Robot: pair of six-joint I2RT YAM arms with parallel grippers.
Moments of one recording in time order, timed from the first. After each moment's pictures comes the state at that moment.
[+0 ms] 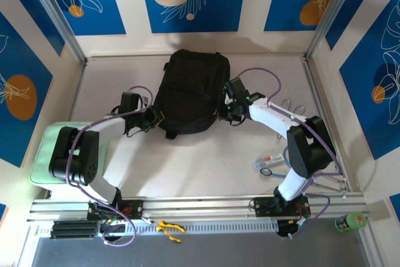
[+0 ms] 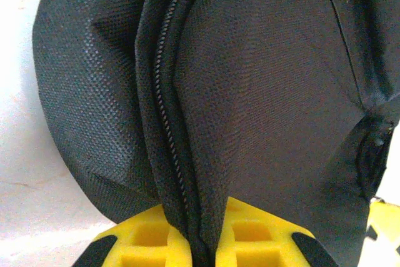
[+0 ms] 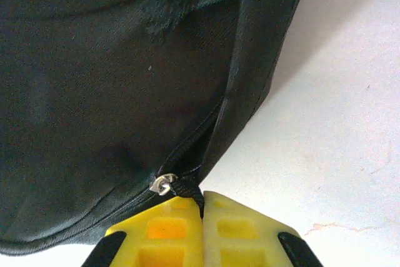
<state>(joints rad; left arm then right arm) -0.19 1.59 0.80 -0.10 0.52 -0.81 0.46 1.68 1.16 -0.53 -0.18 0.59</state>
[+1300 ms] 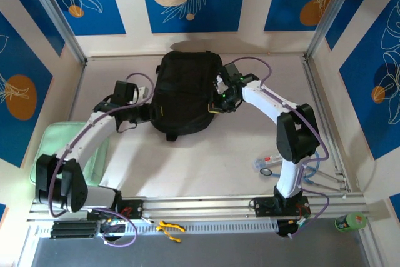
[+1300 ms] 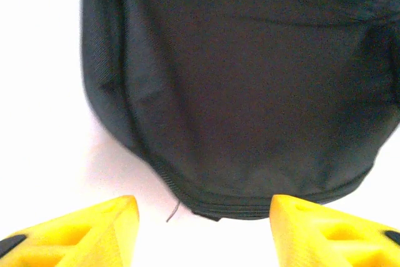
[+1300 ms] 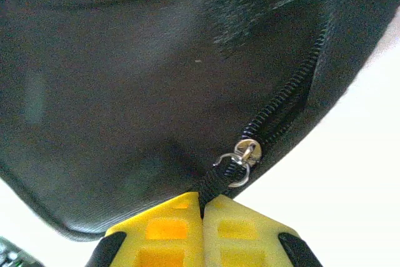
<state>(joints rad) -0.28 1.35 1.01 -0.59 0.32 -0.36 0.45 1.85 1.46 -0.79 -0.41 0.48</state>
